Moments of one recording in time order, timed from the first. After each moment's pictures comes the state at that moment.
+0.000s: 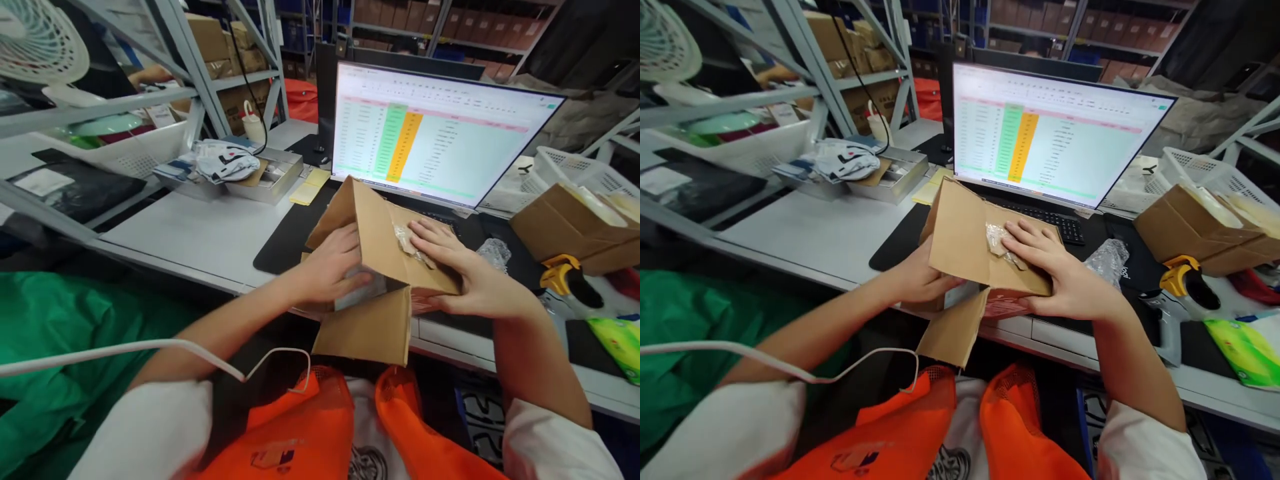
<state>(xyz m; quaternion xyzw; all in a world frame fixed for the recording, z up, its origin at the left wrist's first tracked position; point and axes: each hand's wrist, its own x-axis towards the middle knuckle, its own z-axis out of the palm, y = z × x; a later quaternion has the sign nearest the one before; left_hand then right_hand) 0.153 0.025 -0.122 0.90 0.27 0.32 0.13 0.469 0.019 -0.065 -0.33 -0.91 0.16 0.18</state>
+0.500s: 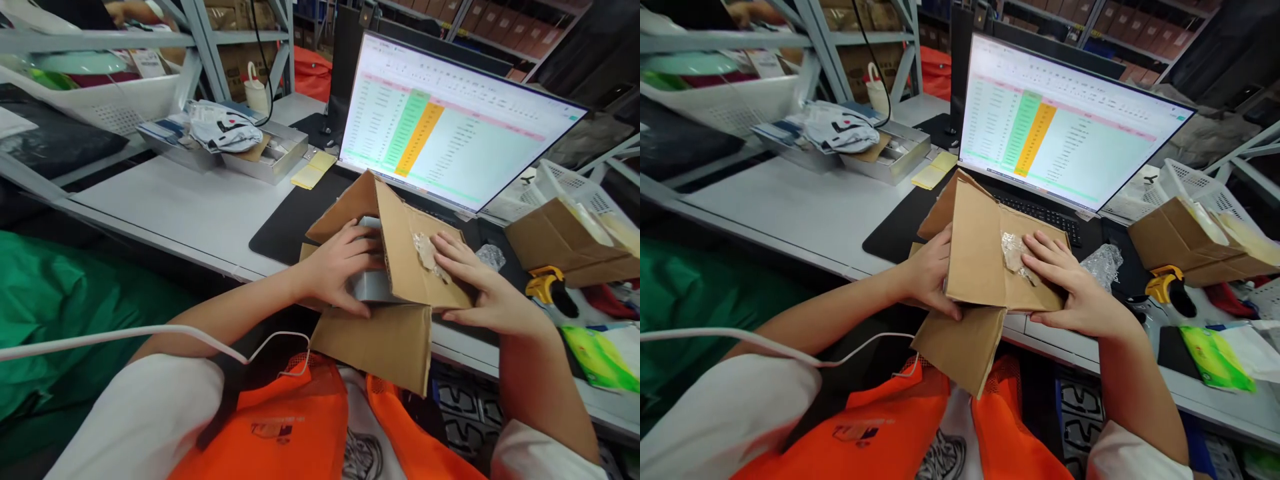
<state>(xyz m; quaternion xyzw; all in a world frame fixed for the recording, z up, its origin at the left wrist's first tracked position) 0.154 0.040 -0.157 0.89 0.12 0.43 0.02 0.483 0.003 -0.074 -0.28 -0.94 0.12 0.18</state>
